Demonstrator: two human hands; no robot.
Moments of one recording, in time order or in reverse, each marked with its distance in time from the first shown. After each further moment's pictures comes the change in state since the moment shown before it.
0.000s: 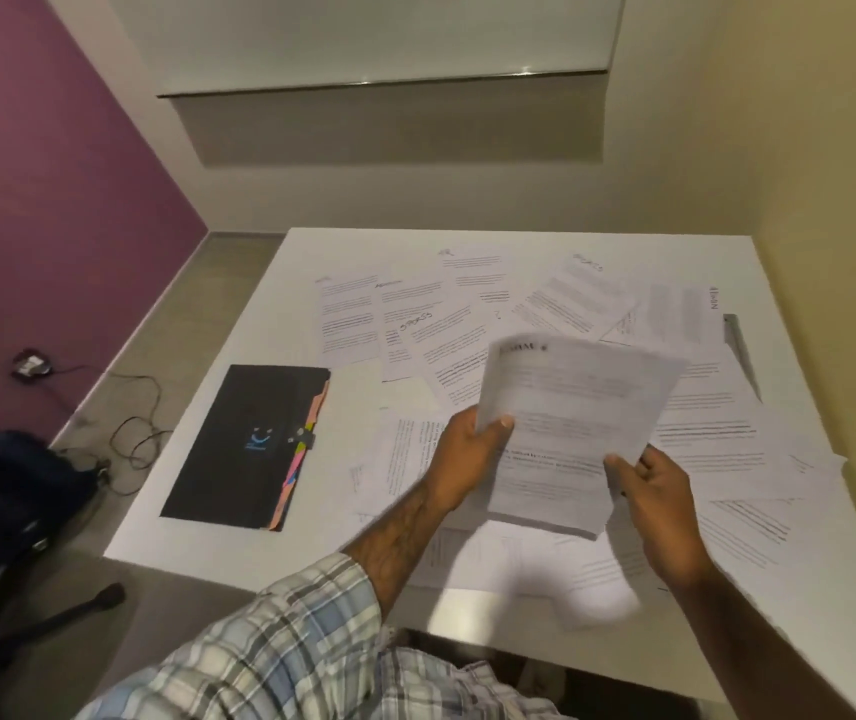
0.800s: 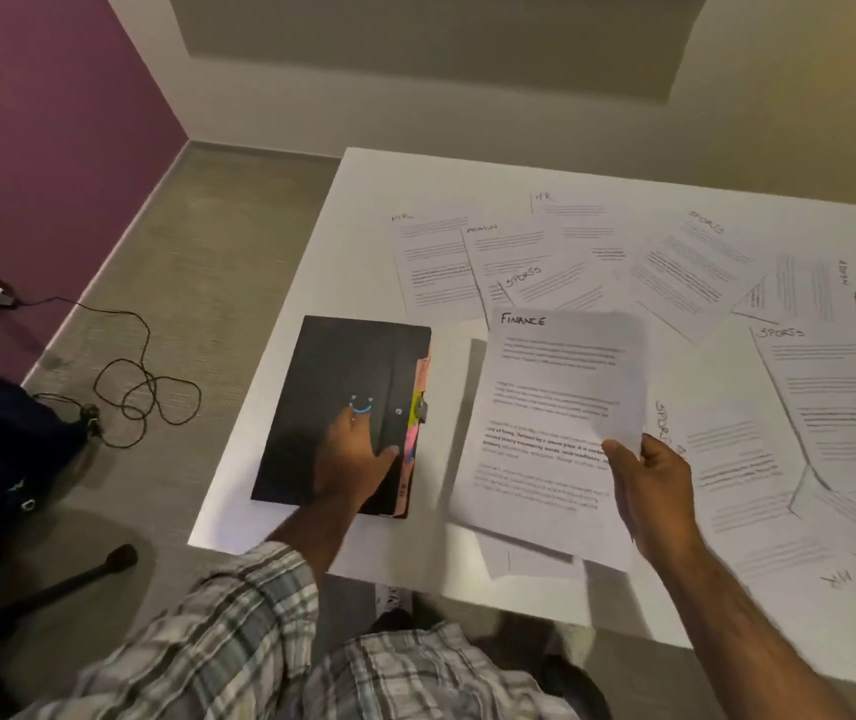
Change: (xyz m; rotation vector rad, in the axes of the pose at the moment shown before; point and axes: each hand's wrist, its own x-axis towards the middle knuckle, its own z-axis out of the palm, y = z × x) left_hand 0.007 -0.180 -0.367 0.978 0.248 -0.164; right_hand -0.033 0.028 0.263 0.042 0.146 0.222
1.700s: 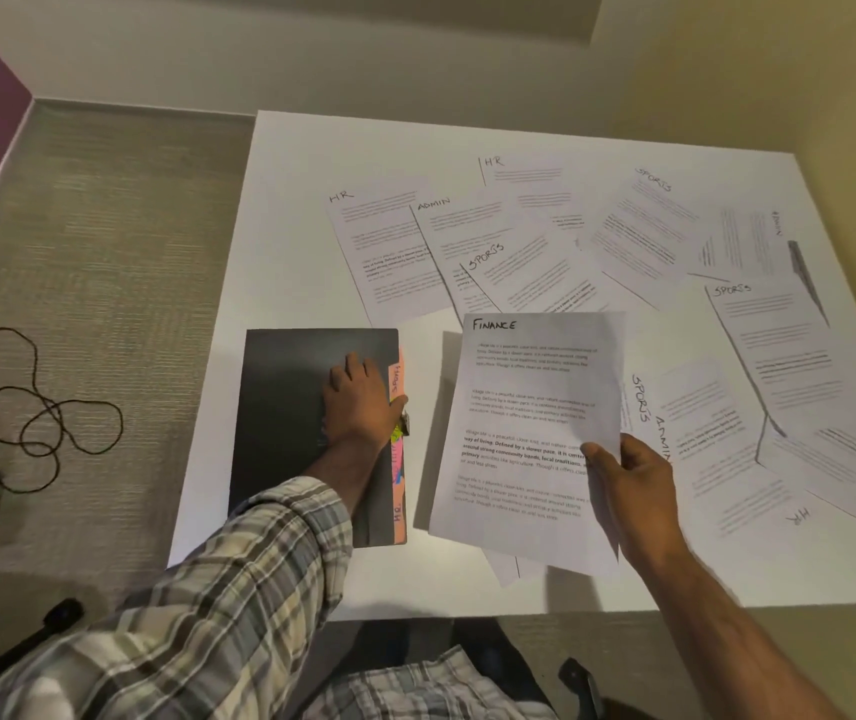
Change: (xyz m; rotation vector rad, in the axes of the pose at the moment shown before) left_hand 0.125 0.042 0.026 0.334 -0.074 0.169; right_hand -0.022 -0.009 0.048 -0.121 0.163 0.012
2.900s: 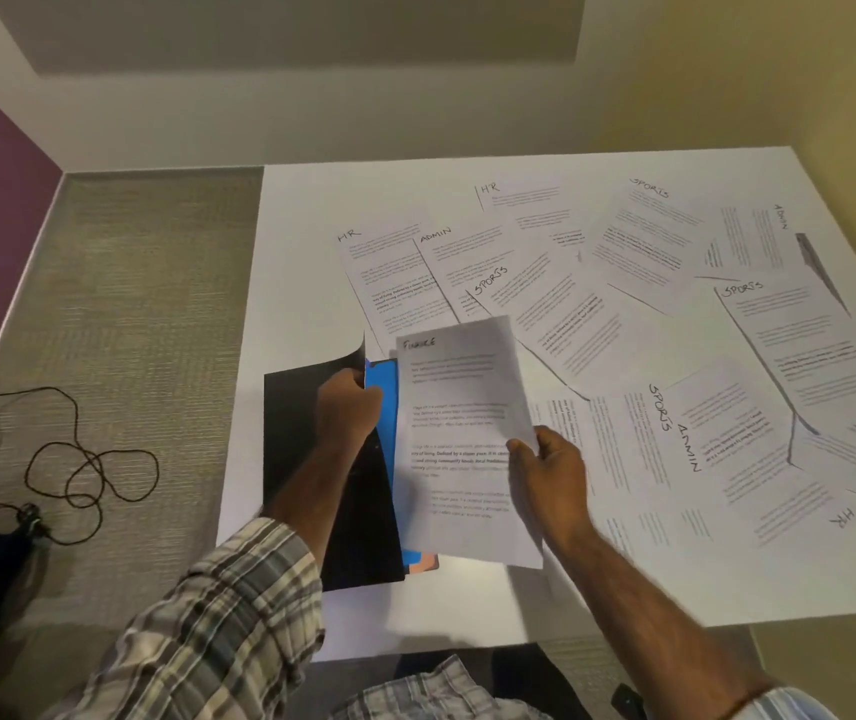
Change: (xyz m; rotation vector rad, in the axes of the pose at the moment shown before) left_hand 0.009 -0.019 -0.086 -0.745 -0.043 -0.275; right_hand -0.008 -0.007 0.102 -0.129 -0.042 -0.045
